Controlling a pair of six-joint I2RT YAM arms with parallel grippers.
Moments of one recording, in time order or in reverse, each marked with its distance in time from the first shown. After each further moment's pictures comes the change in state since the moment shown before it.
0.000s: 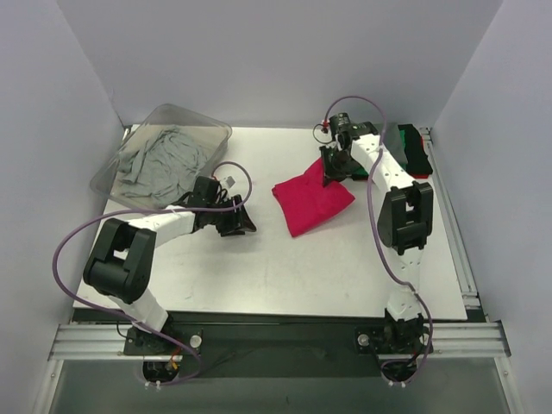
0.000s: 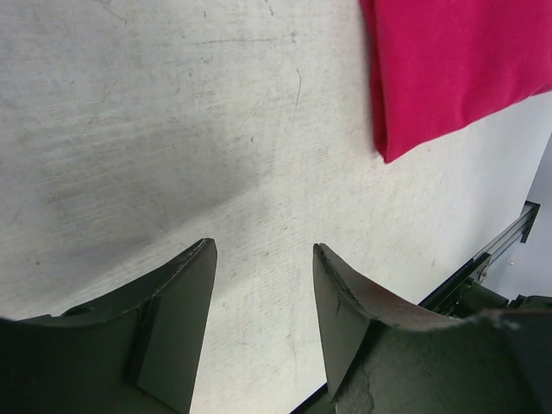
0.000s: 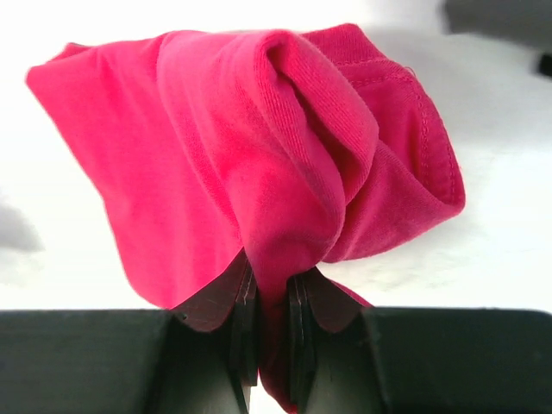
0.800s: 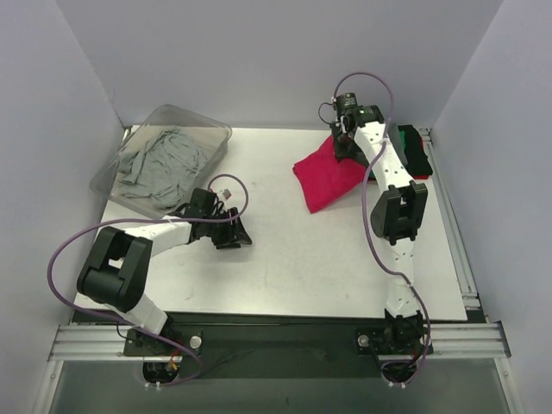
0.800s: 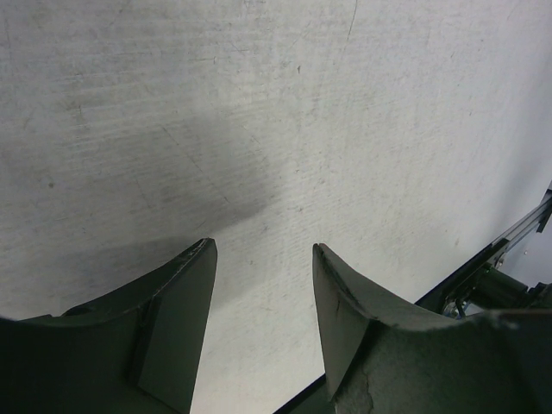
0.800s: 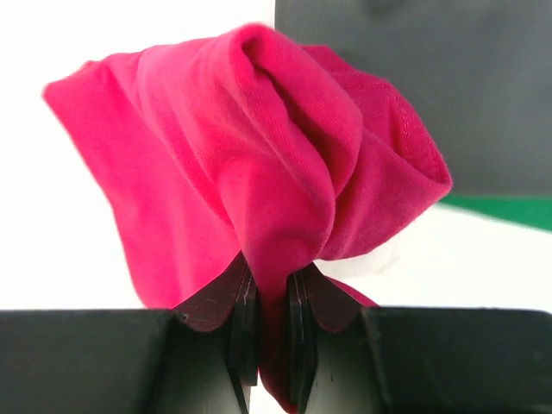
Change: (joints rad) left arm 0.000 -0.060 -0.112 -0.010 -0.011 0.002; right arm -0.042 0.186 0.406 -0.117 0.255 -0.056
